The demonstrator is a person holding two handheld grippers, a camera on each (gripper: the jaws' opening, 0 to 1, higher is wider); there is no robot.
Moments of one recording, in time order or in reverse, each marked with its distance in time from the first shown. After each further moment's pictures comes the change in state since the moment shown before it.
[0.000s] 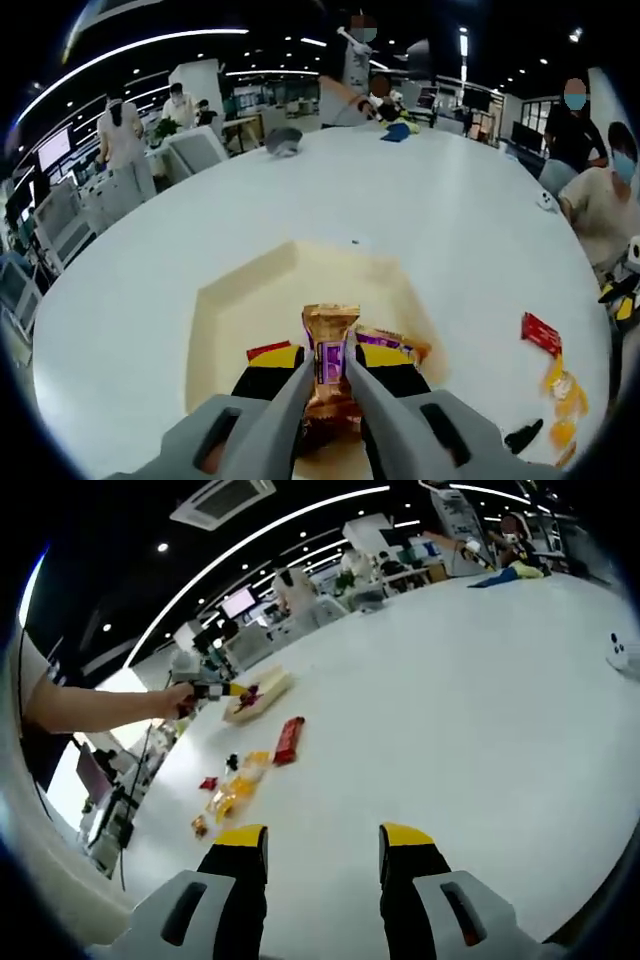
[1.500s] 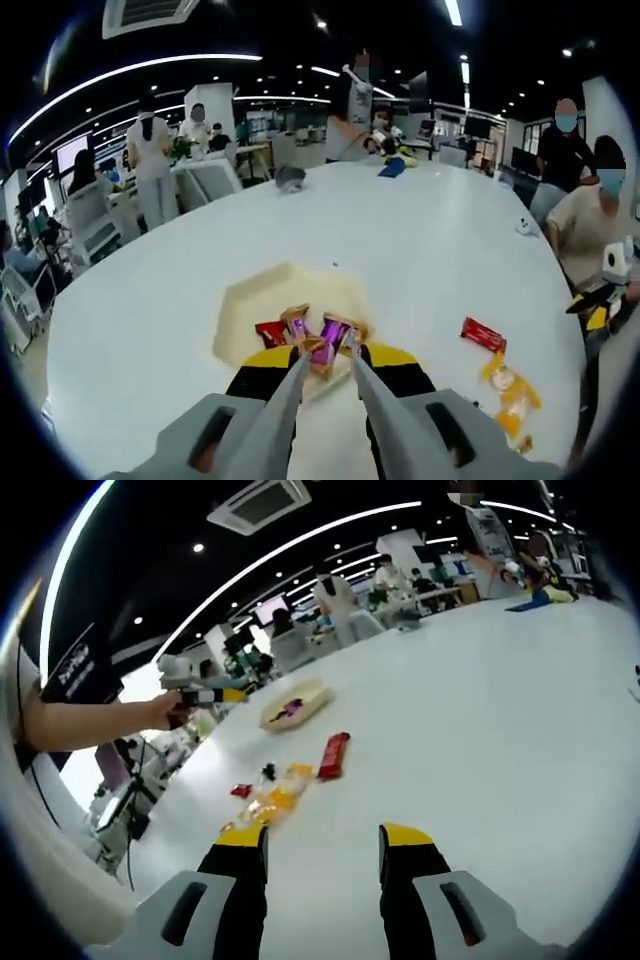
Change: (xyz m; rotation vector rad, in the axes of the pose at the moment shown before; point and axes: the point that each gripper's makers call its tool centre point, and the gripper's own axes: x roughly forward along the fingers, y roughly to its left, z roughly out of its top) left arm -0.117 -0.040 0.001 -0.034 -0.138 0.011; right arm 0.002 0.050 0.012 -0.096 -0.069 0.117
